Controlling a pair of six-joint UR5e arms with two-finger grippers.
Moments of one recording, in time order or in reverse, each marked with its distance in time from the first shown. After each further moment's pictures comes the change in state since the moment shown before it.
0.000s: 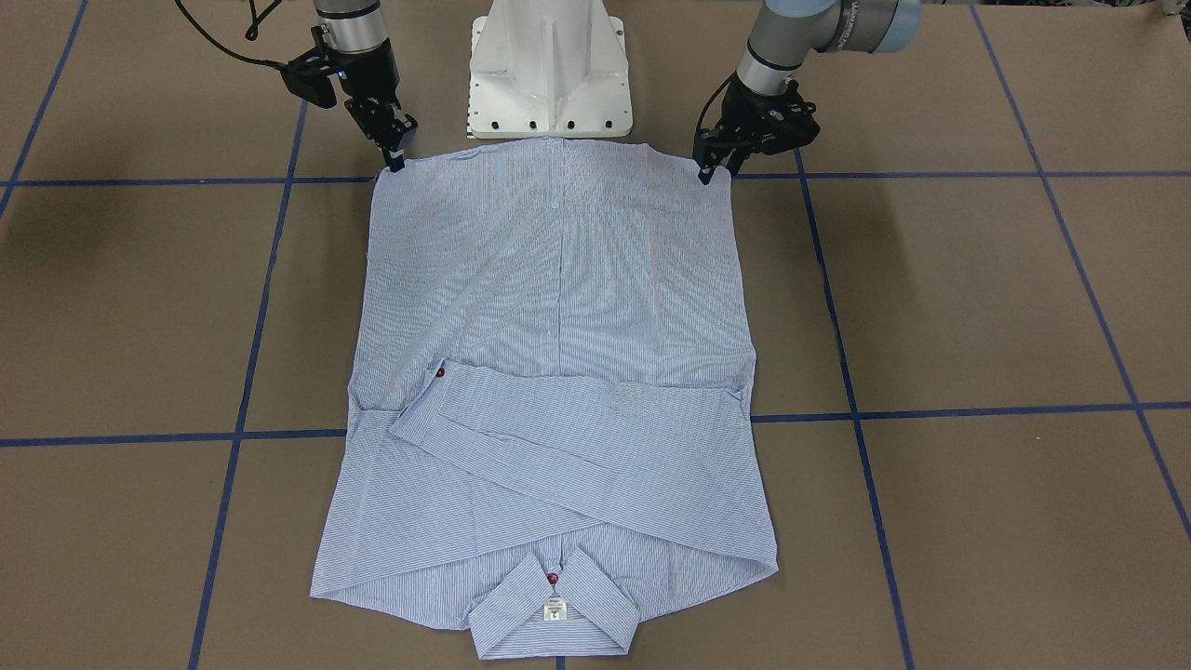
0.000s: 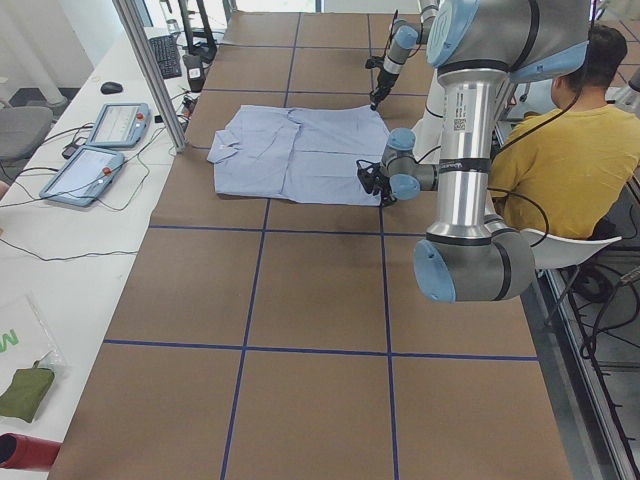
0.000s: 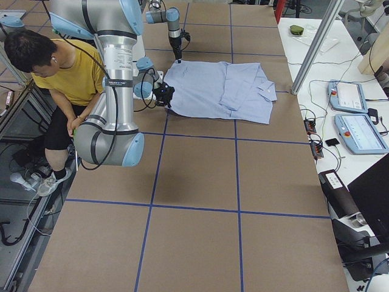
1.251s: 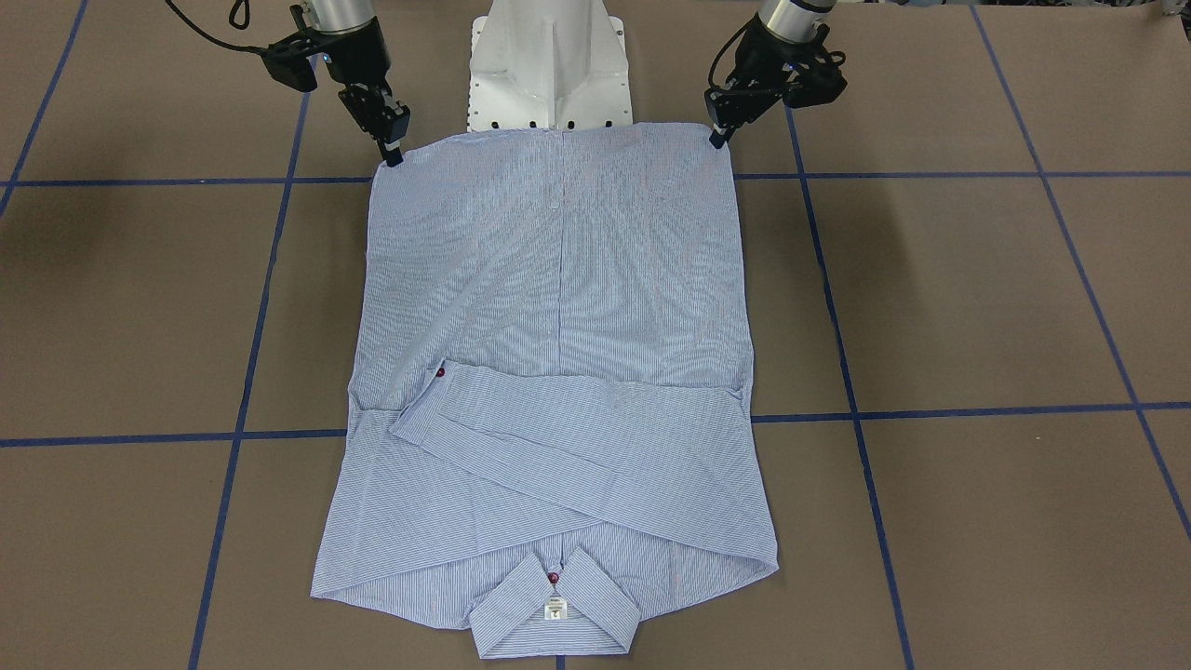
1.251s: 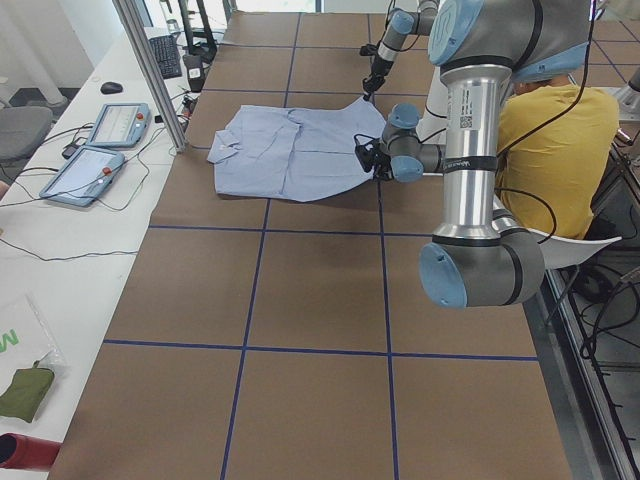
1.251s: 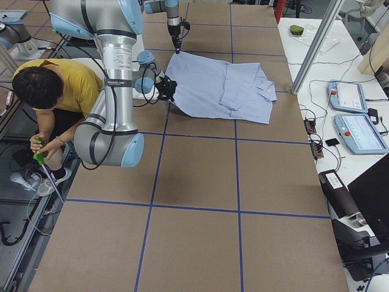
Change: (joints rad) left arm -0.114 0.030 -0.201 0.019 -0.047 -0.005; right arm 0.097 0.000 0.094 0.000 0.007 -0.004
